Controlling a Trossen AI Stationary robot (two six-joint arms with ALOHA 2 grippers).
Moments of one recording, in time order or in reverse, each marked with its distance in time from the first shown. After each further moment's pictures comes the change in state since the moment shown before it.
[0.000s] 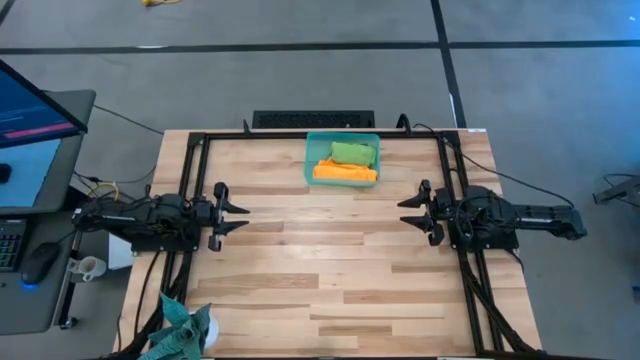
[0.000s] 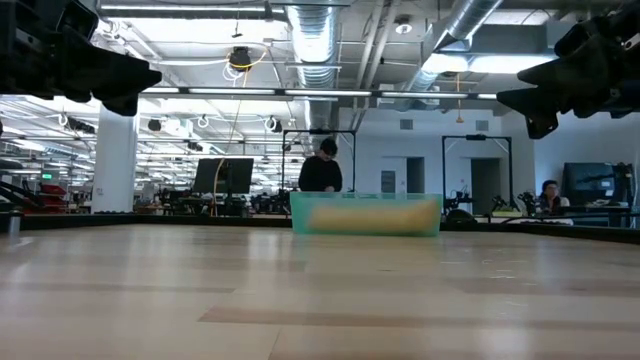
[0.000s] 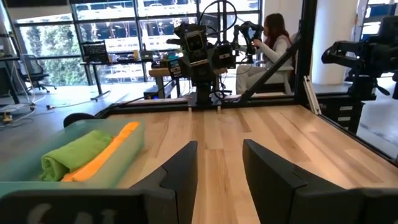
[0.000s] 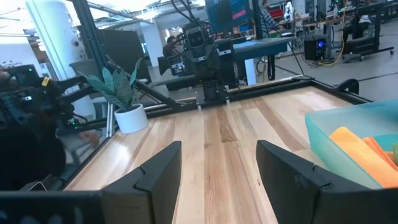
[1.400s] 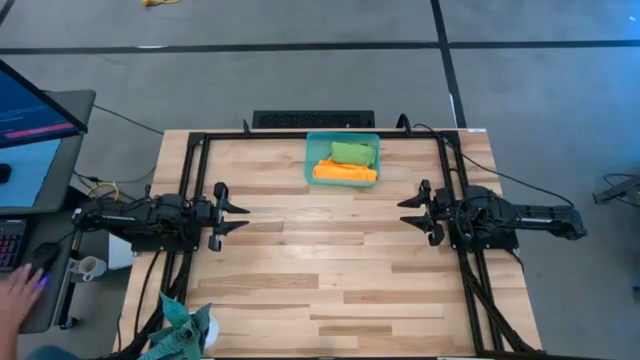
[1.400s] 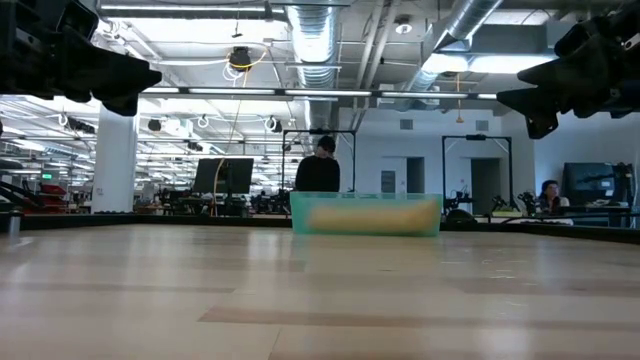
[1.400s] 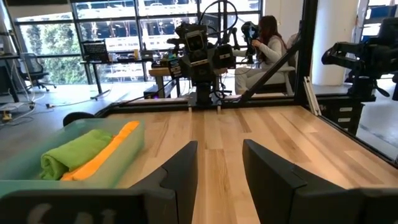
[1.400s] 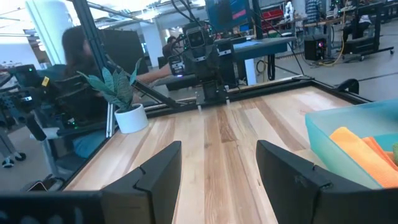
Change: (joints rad) left arm 0.000 0.000 0.000 0.000 -0.001 -0.006; right arm 0.000 0.000 -0.001 0.000 0.000 0.000
